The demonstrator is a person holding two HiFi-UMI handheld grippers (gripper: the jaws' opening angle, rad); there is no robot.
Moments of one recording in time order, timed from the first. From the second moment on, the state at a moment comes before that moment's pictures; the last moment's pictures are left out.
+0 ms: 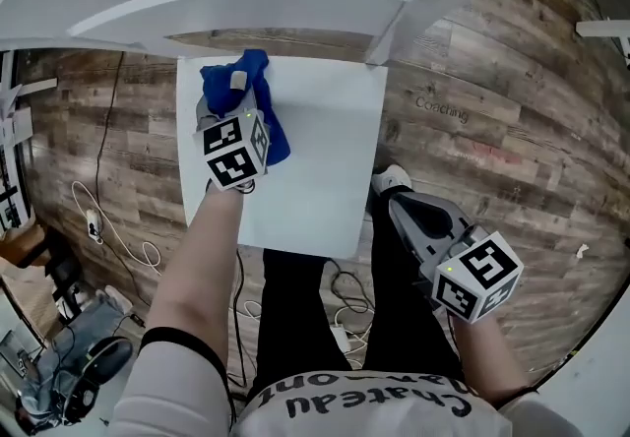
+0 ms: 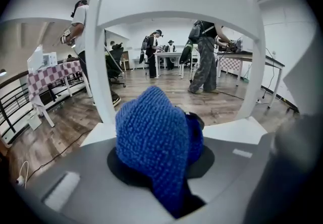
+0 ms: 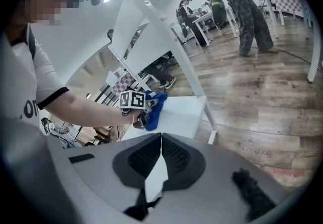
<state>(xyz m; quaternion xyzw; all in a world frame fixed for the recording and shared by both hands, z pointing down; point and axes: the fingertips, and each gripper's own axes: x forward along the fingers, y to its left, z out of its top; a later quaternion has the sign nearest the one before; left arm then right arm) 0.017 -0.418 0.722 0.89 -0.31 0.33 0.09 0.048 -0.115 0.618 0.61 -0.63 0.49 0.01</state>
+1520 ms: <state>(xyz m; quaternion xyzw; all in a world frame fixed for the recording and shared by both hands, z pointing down) -0.161 -0.479 0.714 0.83 -0.34 0.44 0.08 -0.070 -0.242 0.586 0.50 -0.72 0.48 0.05</state>
